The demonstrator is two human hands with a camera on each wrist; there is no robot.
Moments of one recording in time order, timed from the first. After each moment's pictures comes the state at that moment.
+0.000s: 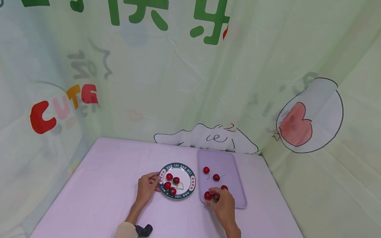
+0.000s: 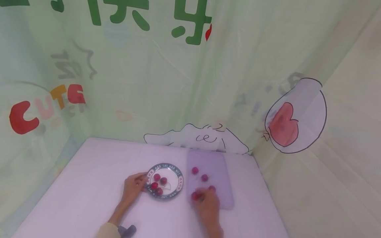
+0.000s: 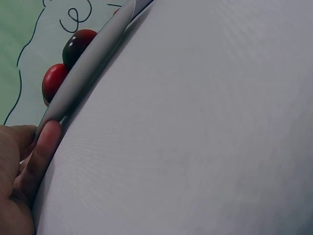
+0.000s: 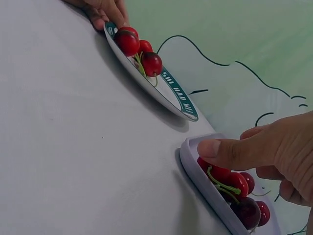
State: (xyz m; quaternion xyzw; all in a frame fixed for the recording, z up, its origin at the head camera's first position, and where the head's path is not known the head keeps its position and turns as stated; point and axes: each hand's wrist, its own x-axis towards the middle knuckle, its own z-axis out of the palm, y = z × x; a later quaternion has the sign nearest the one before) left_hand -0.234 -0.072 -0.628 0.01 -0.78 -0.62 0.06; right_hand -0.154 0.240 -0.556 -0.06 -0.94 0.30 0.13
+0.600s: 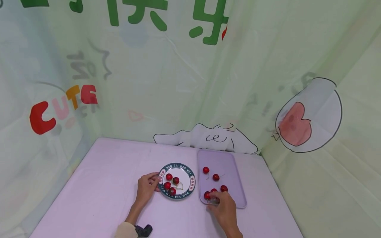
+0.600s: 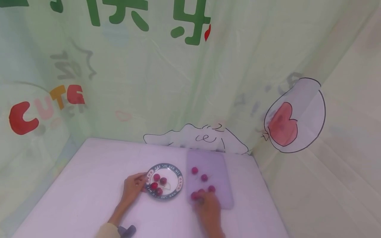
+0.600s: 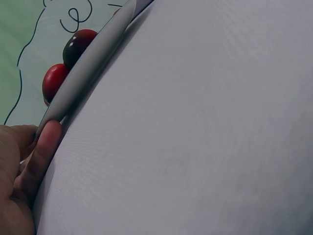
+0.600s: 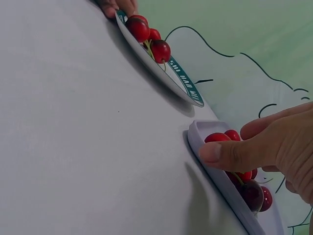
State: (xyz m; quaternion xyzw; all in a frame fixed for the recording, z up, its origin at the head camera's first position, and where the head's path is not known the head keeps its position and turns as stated) left_hand -0.233 -0.070 -0.626 0.01 -0.78 -0.62 0.07; right_hand -0.153 0.253 -0.585 -0.06 -0.96 0.25 0.13
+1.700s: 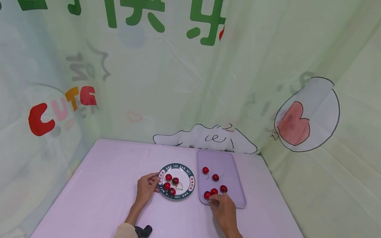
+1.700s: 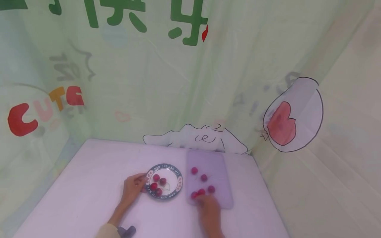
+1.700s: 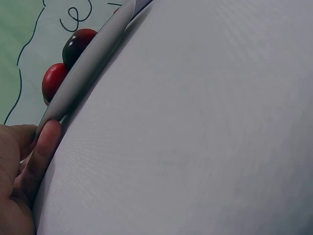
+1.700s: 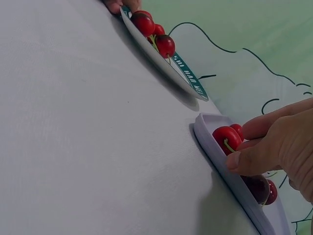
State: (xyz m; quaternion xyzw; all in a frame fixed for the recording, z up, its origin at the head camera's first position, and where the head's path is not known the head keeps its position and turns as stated) left_hand -0.234 -0.070 -0.630 0.01 -0.78 -0.62 0.07; right_hand -0.140 0.254 -0.577 -0.01 -0.96 0.24 0.16
